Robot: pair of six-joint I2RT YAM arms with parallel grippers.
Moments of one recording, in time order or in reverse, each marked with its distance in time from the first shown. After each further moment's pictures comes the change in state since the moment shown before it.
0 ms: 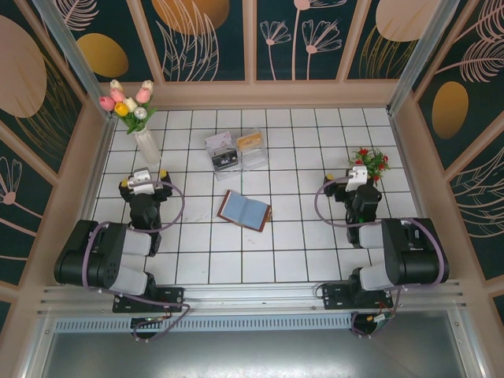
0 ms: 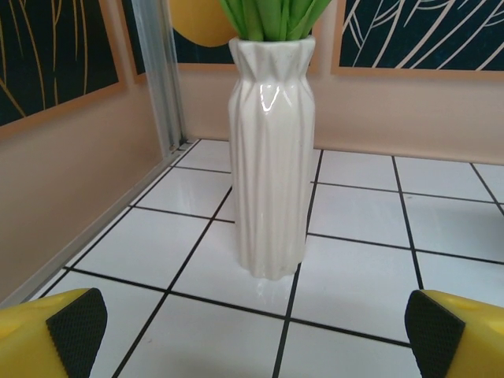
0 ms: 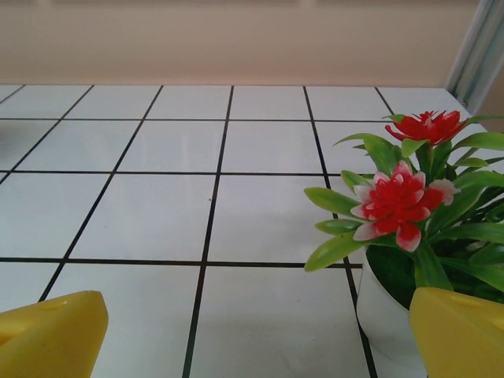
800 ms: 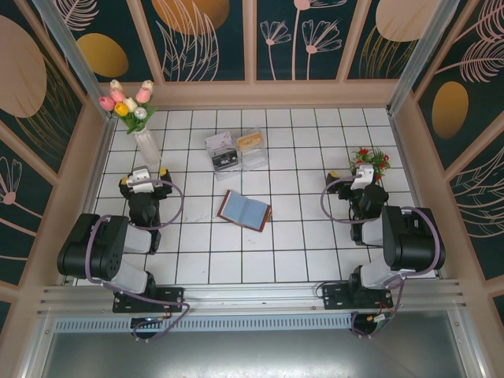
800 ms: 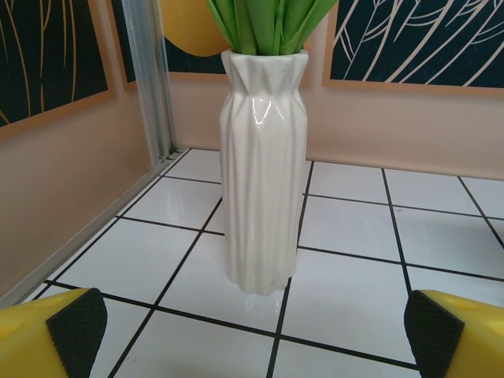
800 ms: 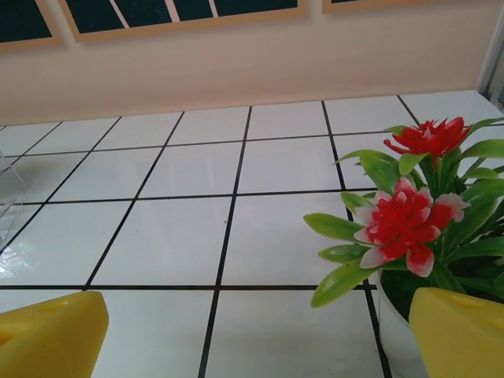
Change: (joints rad) left arm 0.016 0.051 0.025 0.055 0.037 -0.012; right arm -0.081 0.103 0.010 0.142 -0.140 0.076
